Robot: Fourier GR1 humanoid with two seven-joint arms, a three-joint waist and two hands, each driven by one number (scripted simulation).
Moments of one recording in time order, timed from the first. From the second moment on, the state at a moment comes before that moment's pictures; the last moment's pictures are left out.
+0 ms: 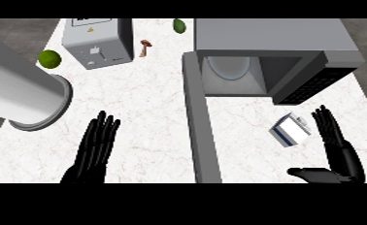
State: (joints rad) left arm 0.34 0.09 -0.40 -2.01 0.07 0.12 -0.24; right arm -0.02 -0.23 -0.31 -0.99 0.12 0.30 -0.82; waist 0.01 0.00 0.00
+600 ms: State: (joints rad) left arm 0.42 0.16 -0.30 -2.00 0.17 0.02 -0.32; right arm -0.28 -0.28 -0.34 -0.53 0.18 0.15 -1.00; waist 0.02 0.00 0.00
